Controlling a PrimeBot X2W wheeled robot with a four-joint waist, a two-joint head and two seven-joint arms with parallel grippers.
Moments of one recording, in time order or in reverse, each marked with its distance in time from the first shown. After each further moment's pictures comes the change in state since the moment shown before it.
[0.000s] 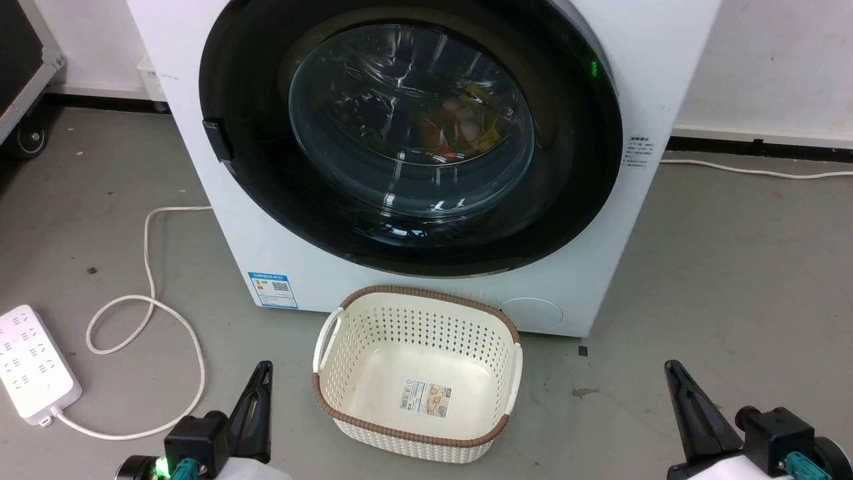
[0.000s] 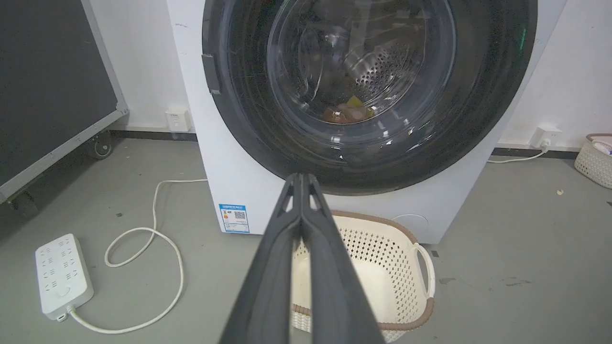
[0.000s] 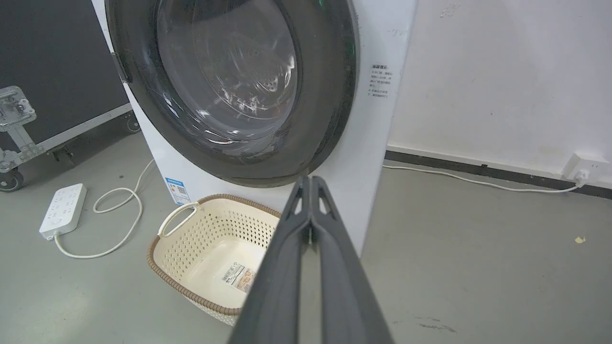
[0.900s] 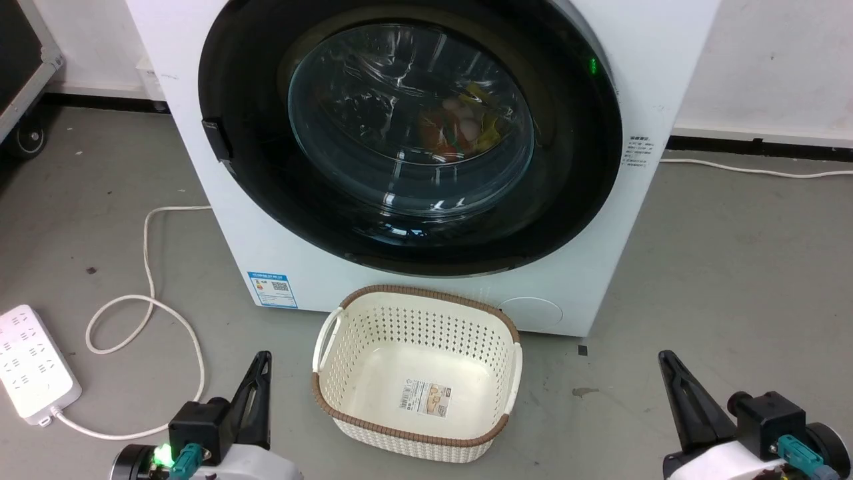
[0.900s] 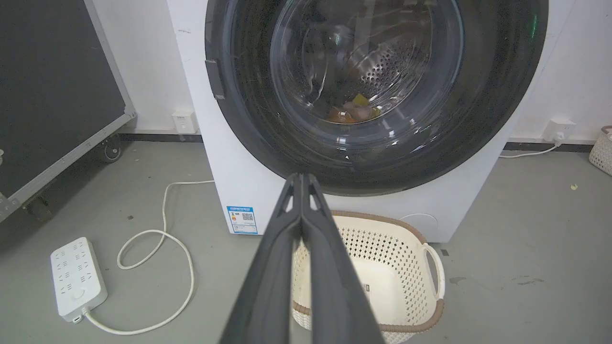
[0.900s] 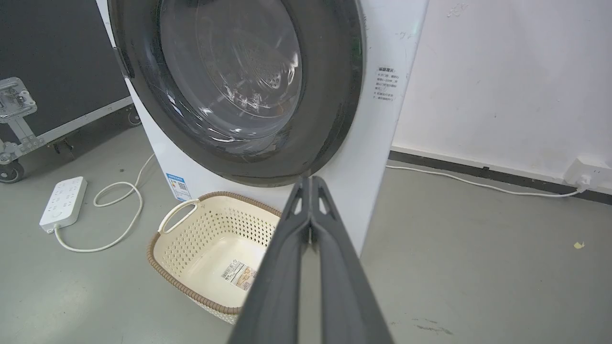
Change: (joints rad) left arm -0.018 -0.006 0.004 -0.031 0.035 0.030 0.058; right arm -0.022 0.000 0.011 -0.025 -0.010 0.000 0.062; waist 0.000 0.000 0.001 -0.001
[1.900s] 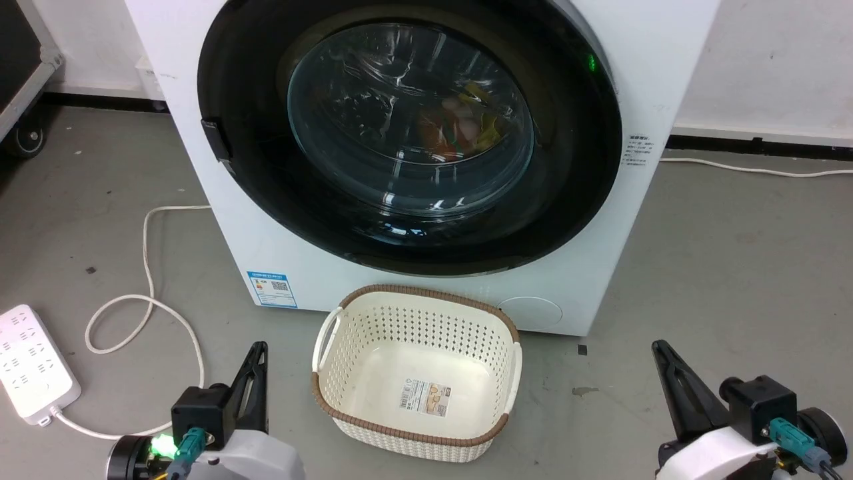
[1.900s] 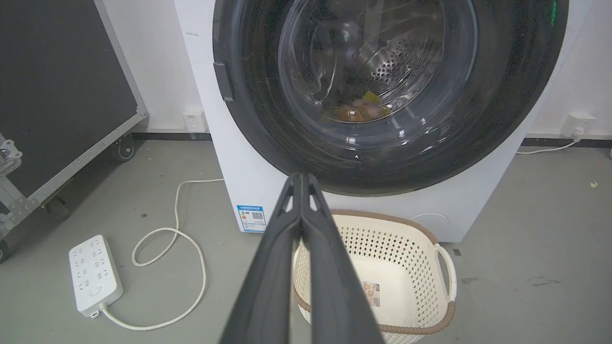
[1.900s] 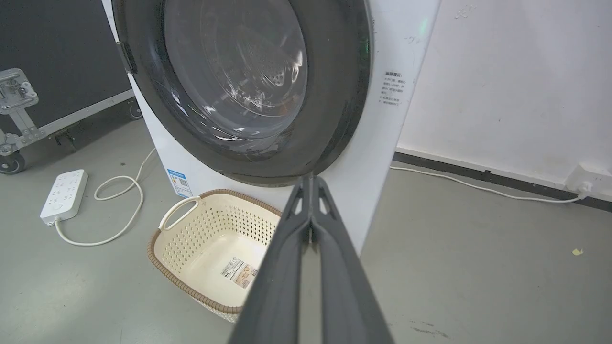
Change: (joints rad) left arm -0.017 -0.011 0.006 -0.031 0.033 0.030 0.066; right arm -0.022 0.000 0.013 -0.028 -0.011 0.000 0.064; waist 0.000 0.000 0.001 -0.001
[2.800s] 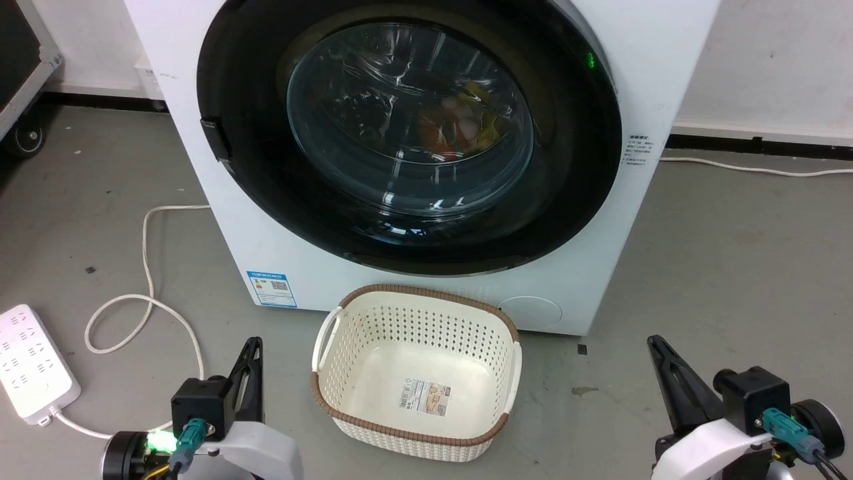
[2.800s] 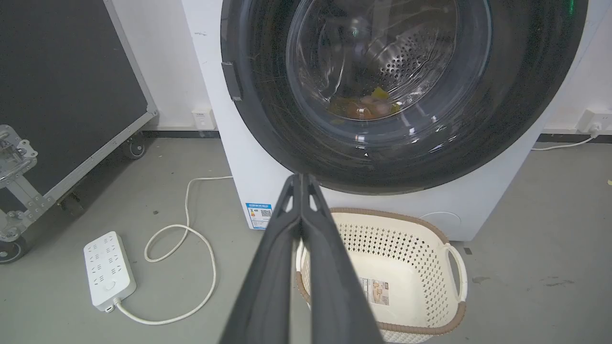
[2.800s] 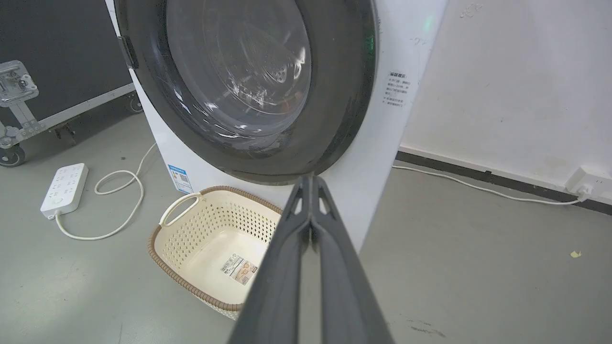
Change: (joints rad) left arm -0.009 -0.005 0.007 -0.020 0.028 0.023 0.047; right arm -0.013 0.000 0.010 -0.019 -0.007 0.000 0.045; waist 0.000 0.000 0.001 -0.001
